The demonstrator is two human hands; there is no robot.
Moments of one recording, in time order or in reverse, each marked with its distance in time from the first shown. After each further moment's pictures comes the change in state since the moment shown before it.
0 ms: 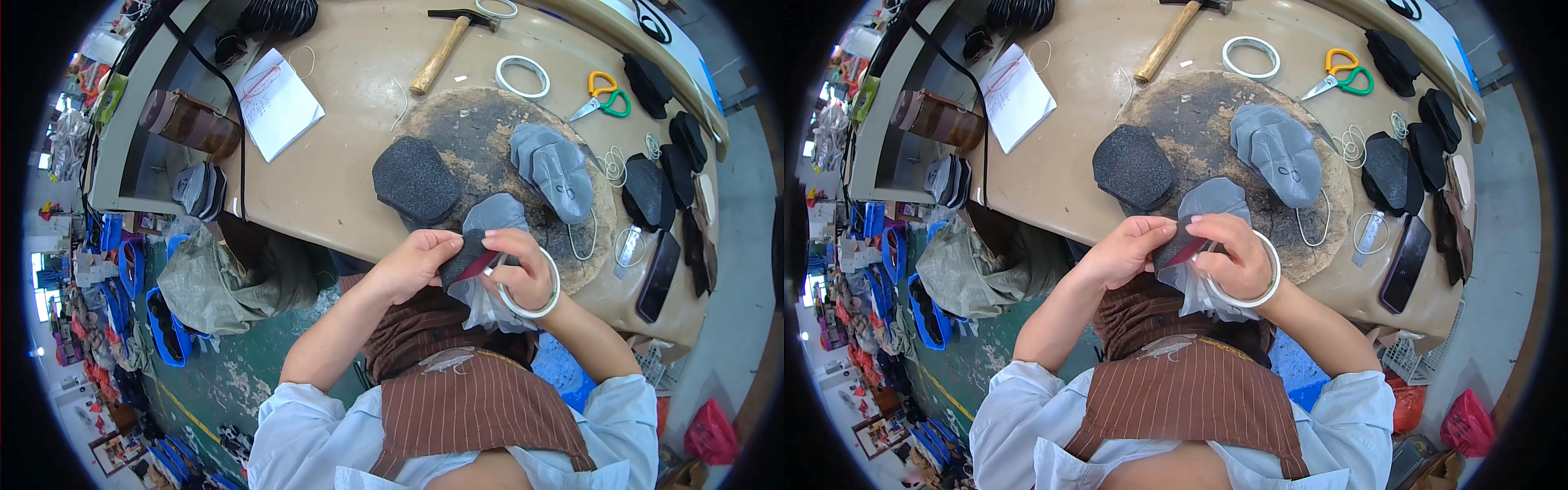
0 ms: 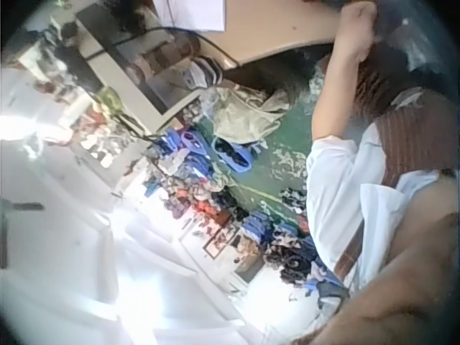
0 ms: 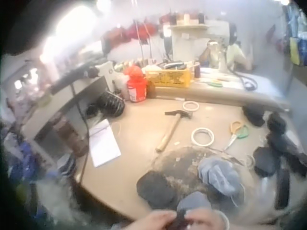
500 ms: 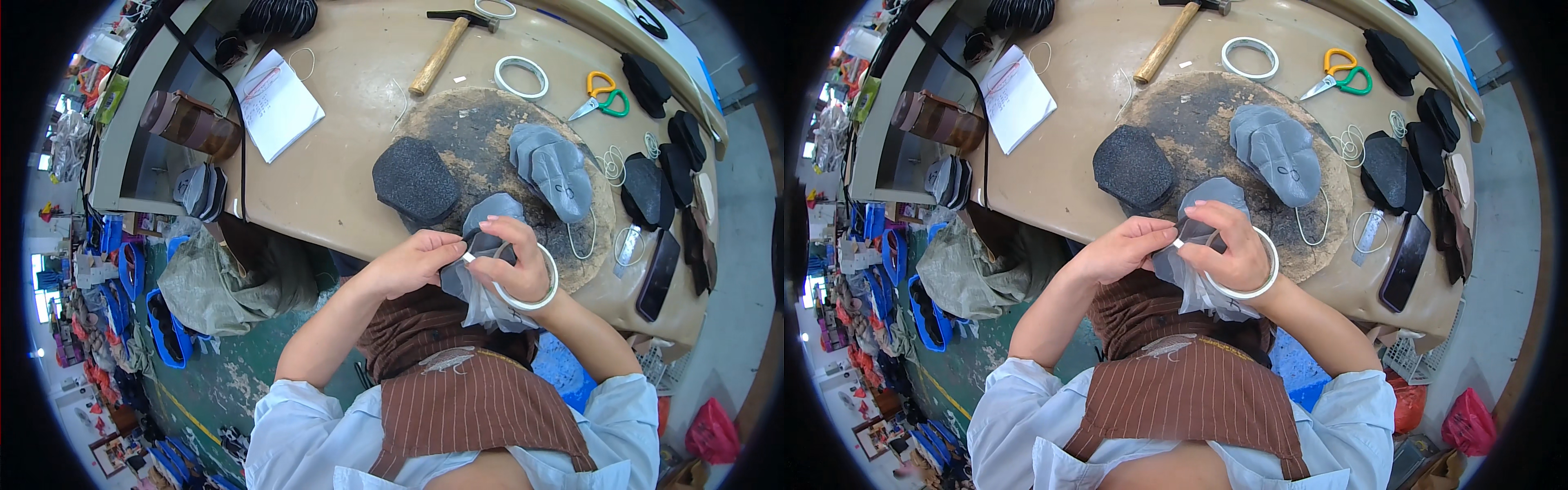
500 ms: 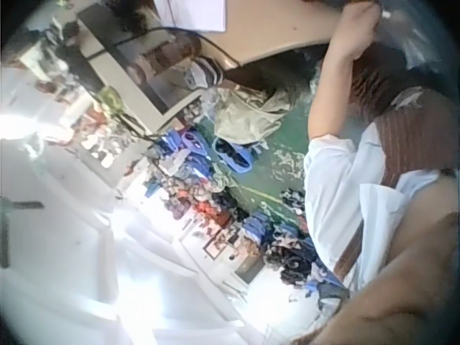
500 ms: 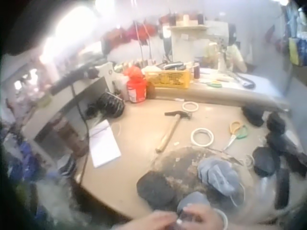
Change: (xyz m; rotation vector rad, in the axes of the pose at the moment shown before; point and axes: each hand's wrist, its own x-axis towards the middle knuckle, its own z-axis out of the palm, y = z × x) left_hand -0.003 0.012 -0.006 0.306 -0.149 0.044; right_hand 0.006 0.000 -0.001 -0.101 -0.030 0.008
